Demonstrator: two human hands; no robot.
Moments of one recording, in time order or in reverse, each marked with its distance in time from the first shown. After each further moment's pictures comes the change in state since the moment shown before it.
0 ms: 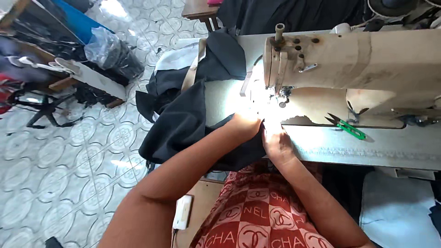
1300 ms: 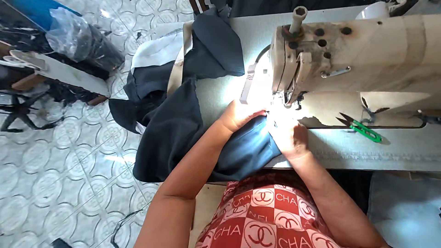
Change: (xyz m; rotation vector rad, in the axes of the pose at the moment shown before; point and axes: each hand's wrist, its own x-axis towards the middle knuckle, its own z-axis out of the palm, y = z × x) left_hand 0.068 -0.068 0.057 -1.017 0.529 0.389; right_hand 0.034 0.027 0.002 0.022 0.138 -0.022
